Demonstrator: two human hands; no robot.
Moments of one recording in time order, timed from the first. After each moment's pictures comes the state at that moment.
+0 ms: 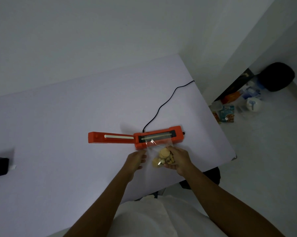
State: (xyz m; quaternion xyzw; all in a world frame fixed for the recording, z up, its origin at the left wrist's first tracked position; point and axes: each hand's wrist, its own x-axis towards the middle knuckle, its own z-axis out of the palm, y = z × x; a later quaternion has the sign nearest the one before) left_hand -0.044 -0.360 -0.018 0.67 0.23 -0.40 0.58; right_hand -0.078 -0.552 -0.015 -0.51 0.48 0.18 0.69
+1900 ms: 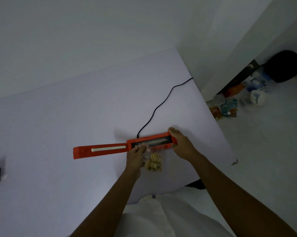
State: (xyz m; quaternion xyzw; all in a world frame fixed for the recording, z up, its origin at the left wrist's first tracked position) left_hand -0.011 -0.416 -0.012 0.64 0.30 -0.29 0.64; right_hand -0.012 -0.622 -0.017 -0.88 0.13 0.24 0.39
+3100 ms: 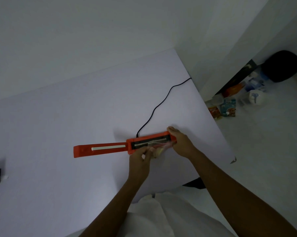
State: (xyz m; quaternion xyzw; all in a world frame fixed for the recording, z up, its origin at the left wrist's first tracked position) left_hand -0.039 -0.420 0.008 0.81 0.04 -0.15 0.56; right_hand -0.010 -0.626 -0.022 -0.87 0.12 0.24 0.41
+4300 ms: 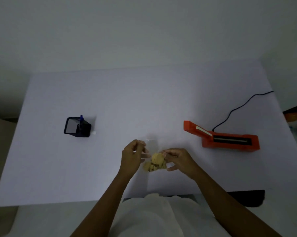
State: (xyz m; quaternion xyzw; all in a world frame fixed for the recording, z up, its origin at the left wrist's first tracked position) left_hand -0.069 -0.082 0.046 0.71 0.23 -0.14 0.65; right_hand -0.058 -0.292 0.023 -0.67 0.10 0.36 0.64
